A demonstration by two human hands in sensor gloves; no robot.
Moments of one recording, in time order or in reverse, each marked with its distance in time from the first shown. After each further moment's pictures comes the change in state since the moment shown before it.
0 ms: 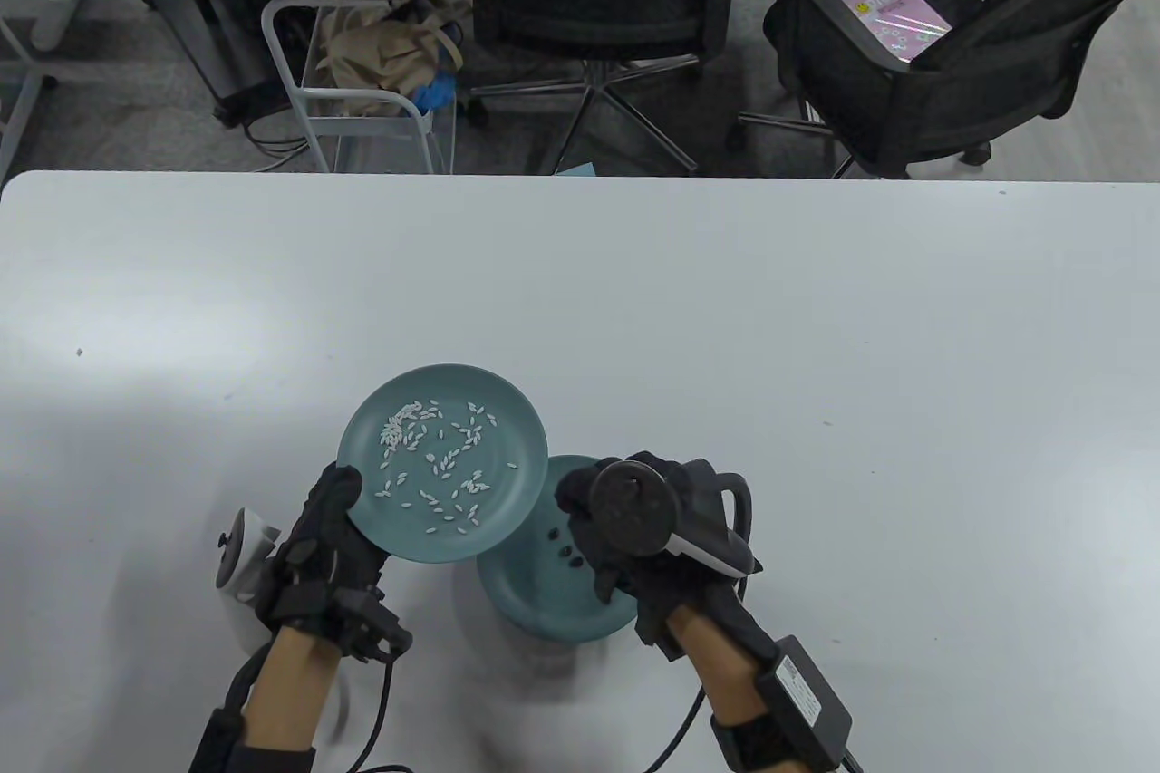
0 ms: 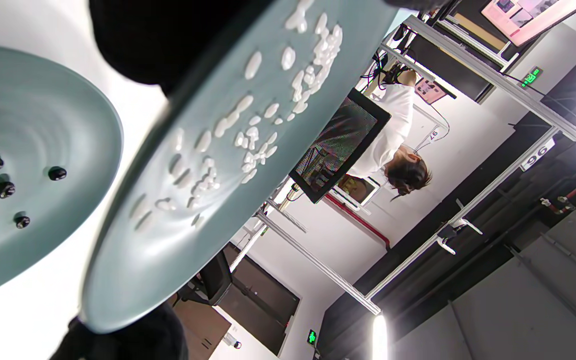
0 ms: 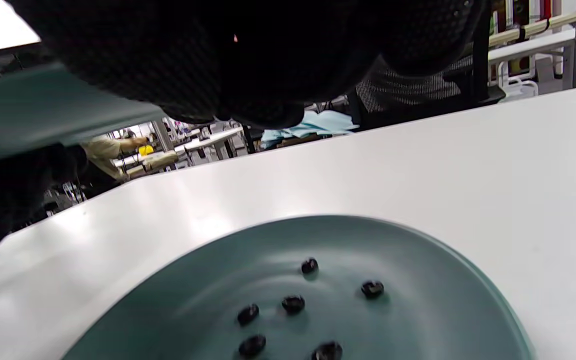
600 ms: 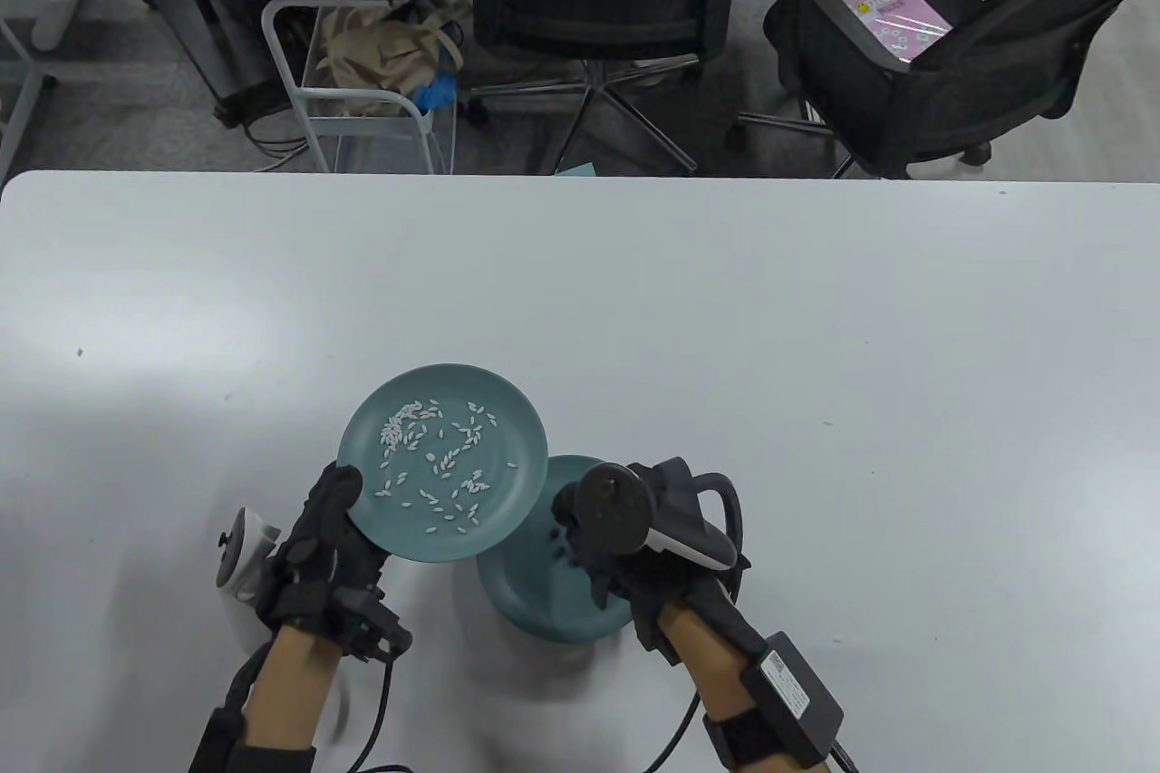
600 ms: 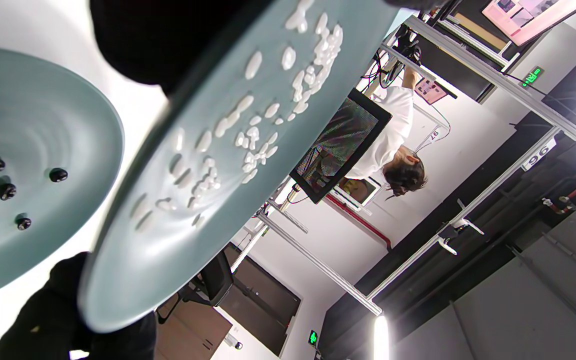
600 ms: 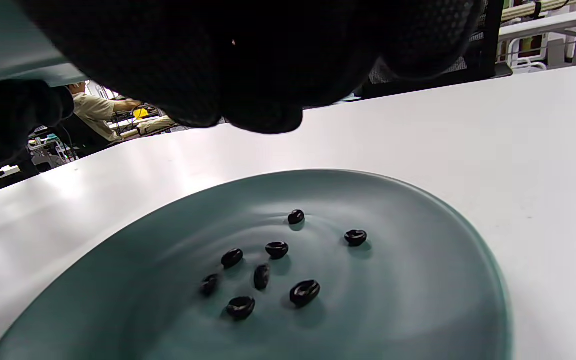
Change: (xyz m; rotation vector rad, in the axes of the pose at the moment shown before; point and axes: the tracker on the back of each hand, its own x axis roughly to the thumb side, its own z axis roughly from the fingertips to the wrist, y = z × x) left_hand 0.000 0.000 0.000 0.003 0.000 -0.006; right_hand 0.000 0.016 -0.006 0.071 -0.001 0.054
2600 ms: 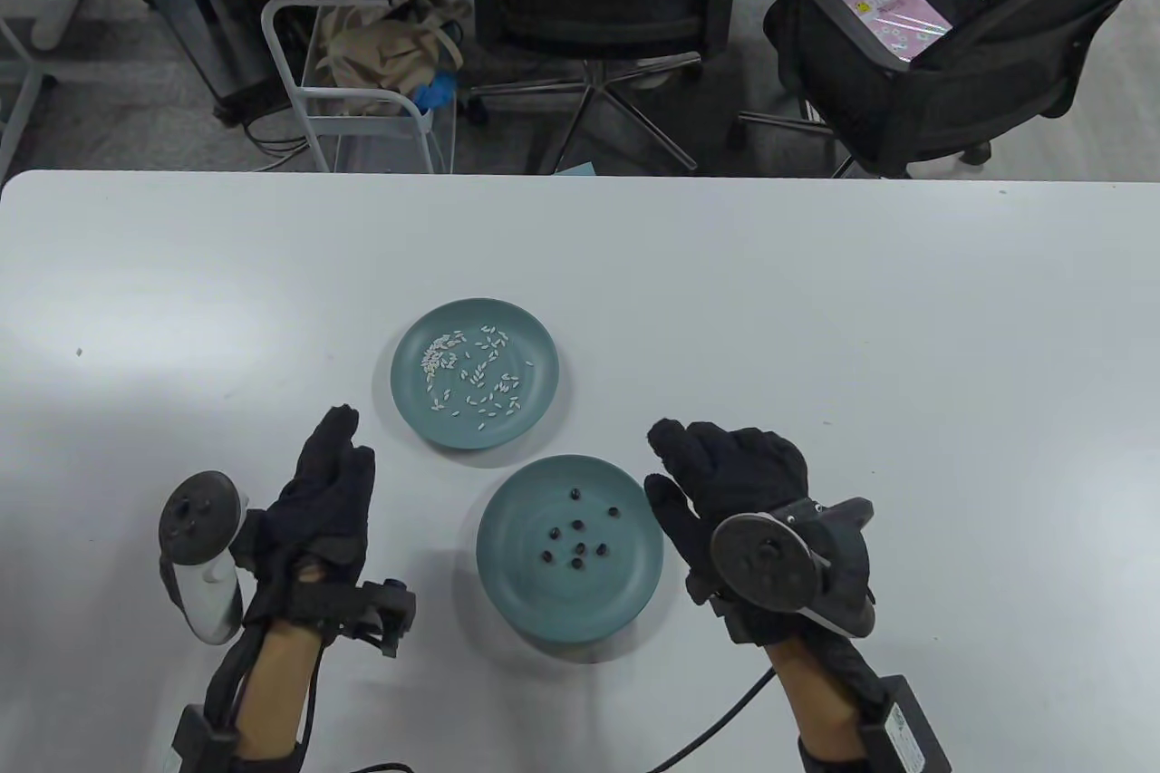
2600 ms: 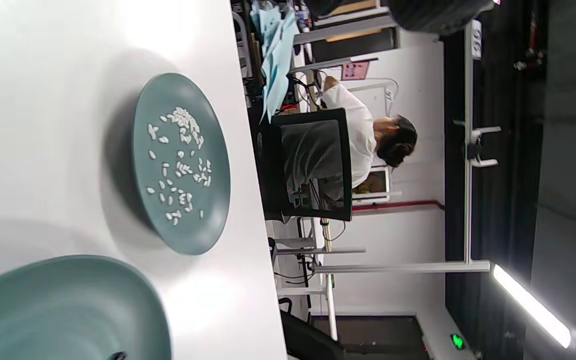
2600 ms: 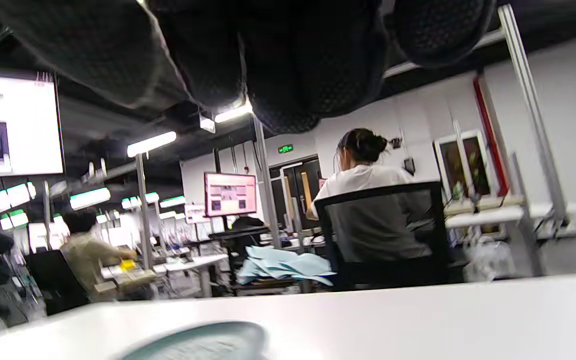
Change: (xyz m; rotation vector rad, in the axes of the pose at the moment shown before) left_hand 0.067 -0.043 0.028 0.191 -0.179 -0.751; right_hand -0.048 -0.071 0.078 -0.543 -0.002 0.122
